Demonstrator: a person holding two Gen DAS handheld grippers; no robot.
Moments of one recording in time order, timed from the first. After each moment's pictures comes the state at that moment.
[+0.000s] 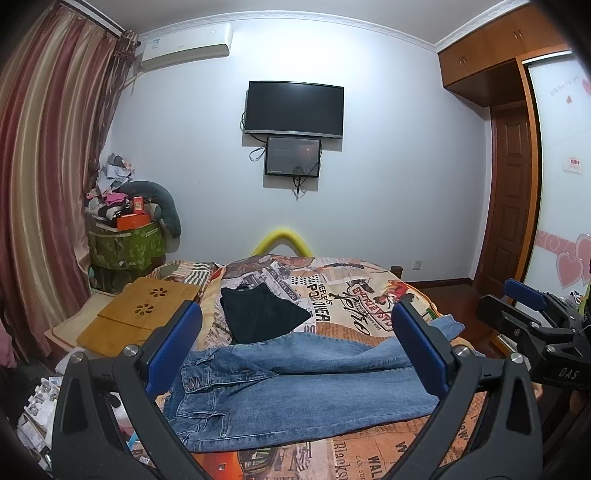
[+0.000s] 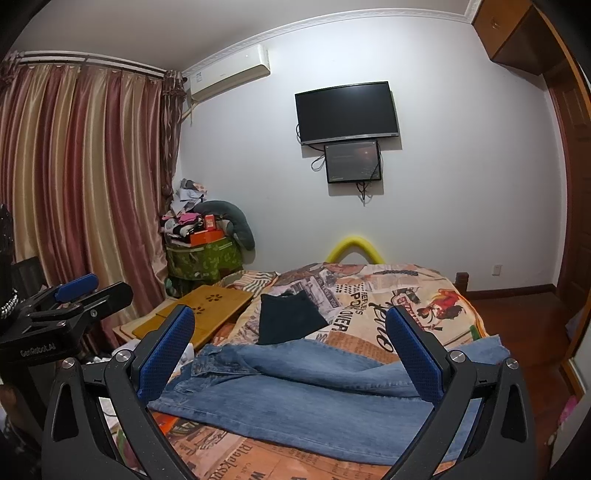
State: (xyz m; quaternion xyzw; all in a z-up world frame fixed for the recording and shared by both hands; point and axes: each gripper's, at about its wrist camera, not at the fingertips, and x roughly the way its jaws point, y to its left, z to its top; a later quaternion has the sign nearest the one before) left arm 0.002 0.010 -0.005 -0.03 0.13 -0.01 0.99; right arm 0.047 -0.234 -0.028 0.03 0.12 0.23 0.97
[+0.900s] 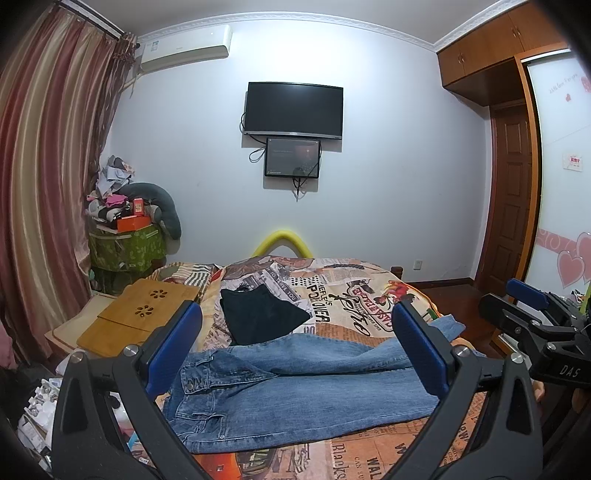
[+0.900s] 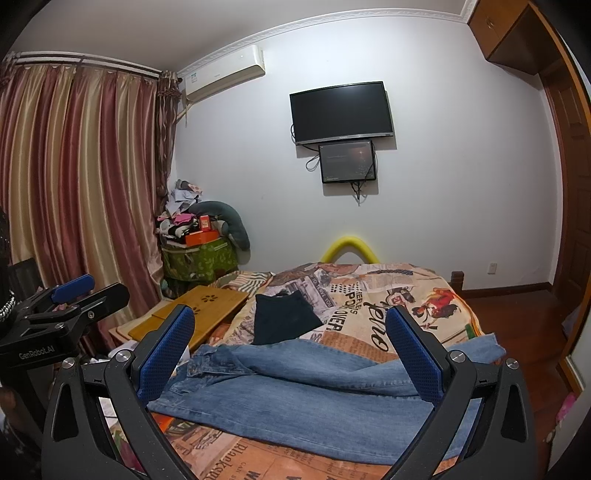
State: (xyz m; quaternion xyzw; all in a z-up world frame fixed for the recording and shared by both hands) left arm 0.005 -0.001 -0.005 -0.02 0.13 -0.01 0.99; right arm 0.048 -0.237 -0.028 0.03 0.13 0.22 0.97
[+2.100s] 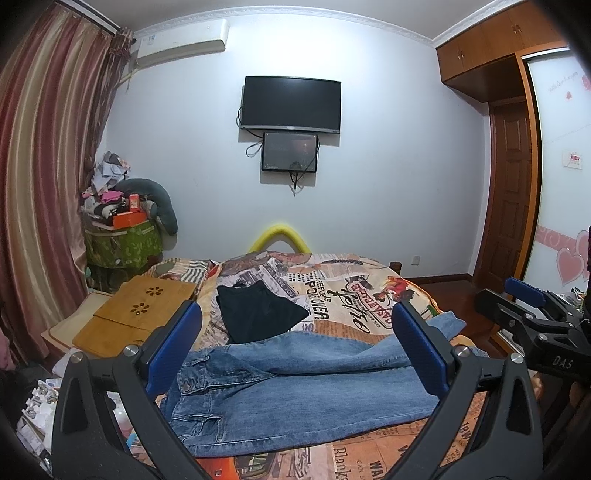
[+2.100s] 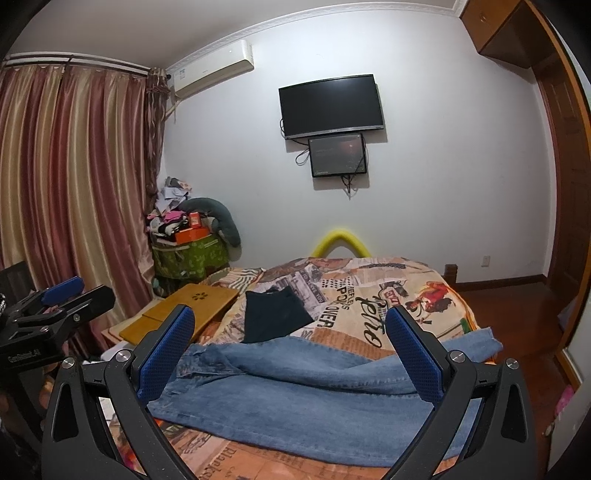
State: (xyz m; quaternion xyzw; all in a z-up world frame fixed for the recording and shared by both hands) left arm 0.023 0.003 -0.007 -0.03 0.14 -0.01 0.99; right arm 0.065 -0.243 -0.030 0.04 0.14 0.20 0.97
